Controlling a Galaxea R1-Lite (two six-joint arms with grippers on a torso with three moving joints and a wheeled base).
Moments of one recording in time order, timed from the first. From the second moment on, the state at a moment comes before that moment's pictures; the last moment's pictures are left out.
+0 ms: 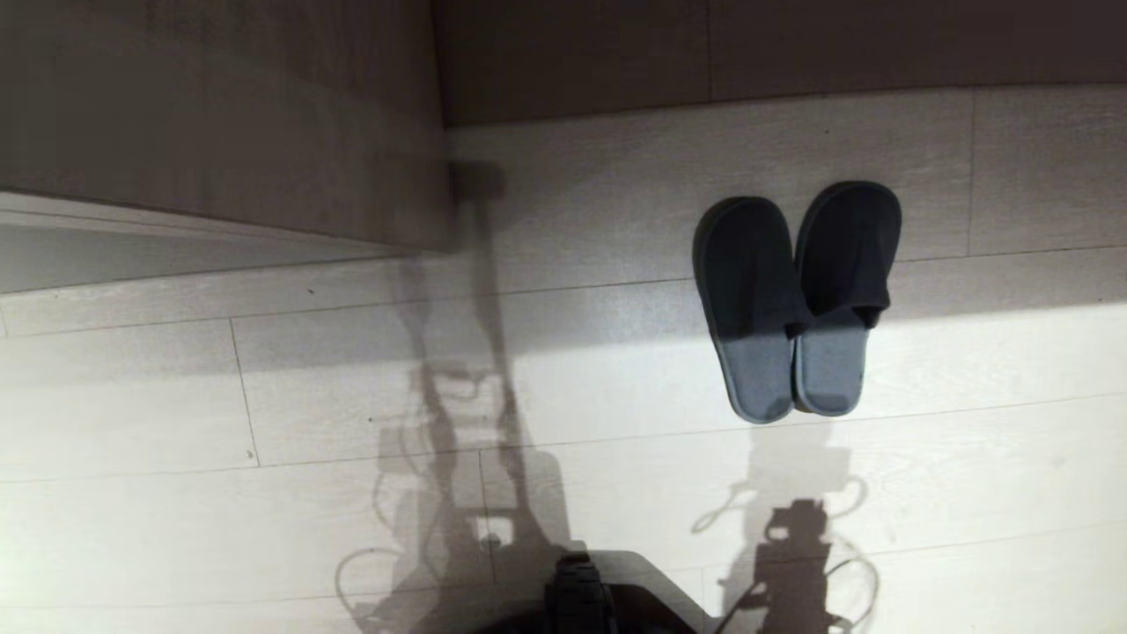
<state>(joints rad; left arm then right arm) 0.00 0.00 0.00 0.00 0.00 -0.01 0.00 0.00 0.00 0.01 -0.01 0.07</state>
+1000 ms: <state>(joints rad) 0.00 0.00 0.00 0.00 0.00 0.00 0.00 0.20 -0.17 -0.02 0.05 0.02</state>
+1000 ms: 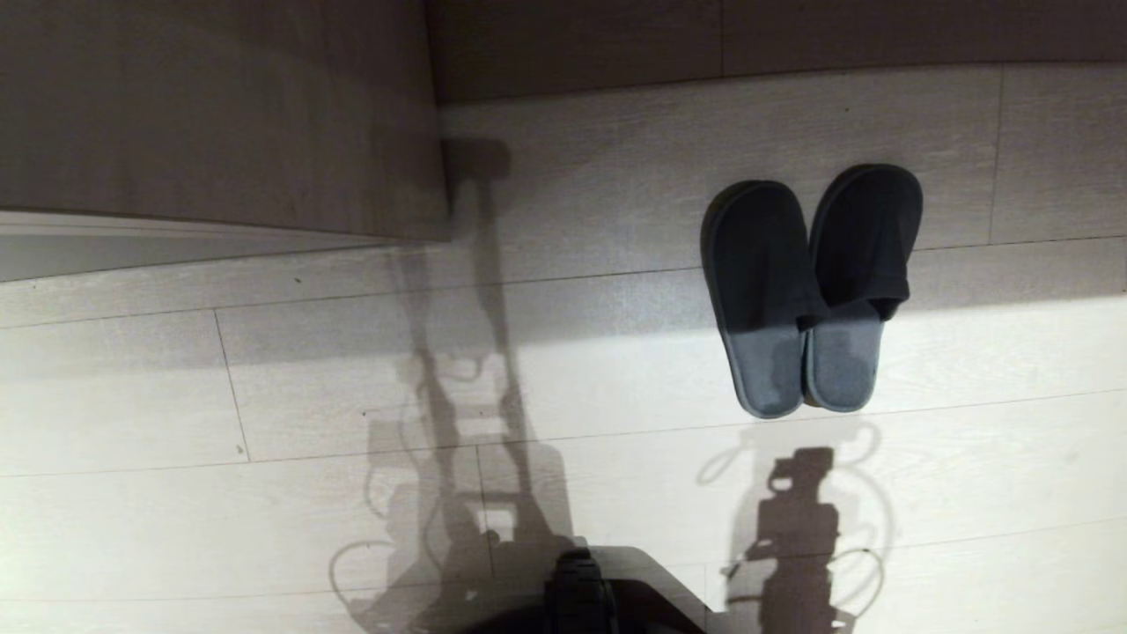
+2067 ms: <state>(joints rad) 0.00 0.00 0.00 0.00 0.00 -0.01 0.16 1.68 -0.37 -1.19 0.07 -0.03</state>
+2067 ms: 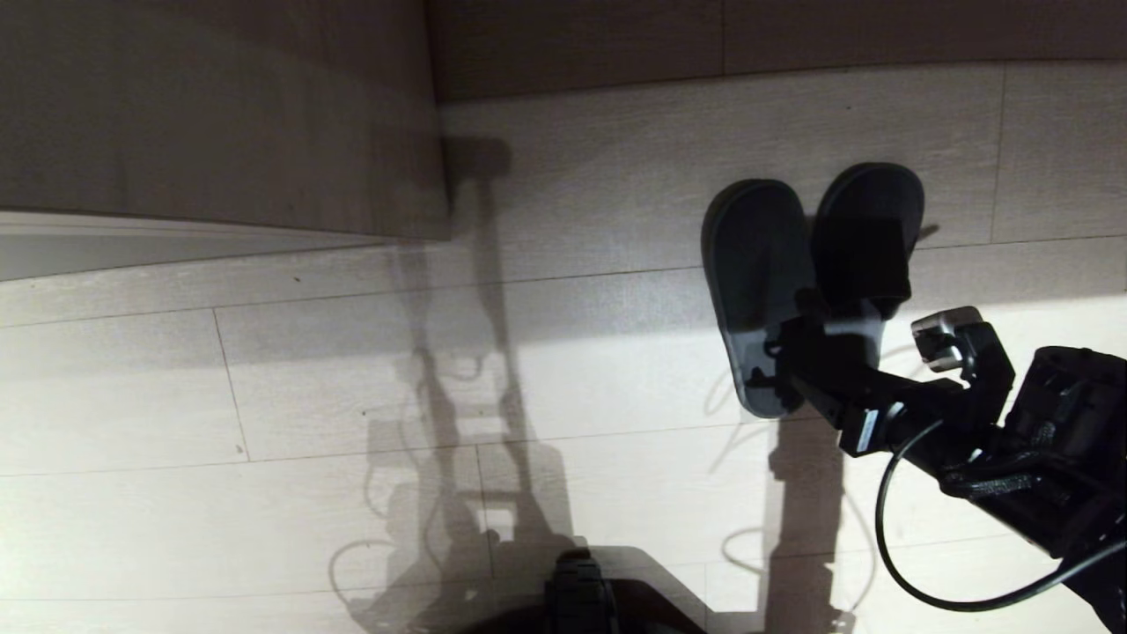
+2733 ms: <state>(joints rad) 0.00 0.00 0.00 0.00 0.00 -0.01 0.16 1.78 -0.55 -1.35 0.02 -0.20</state>
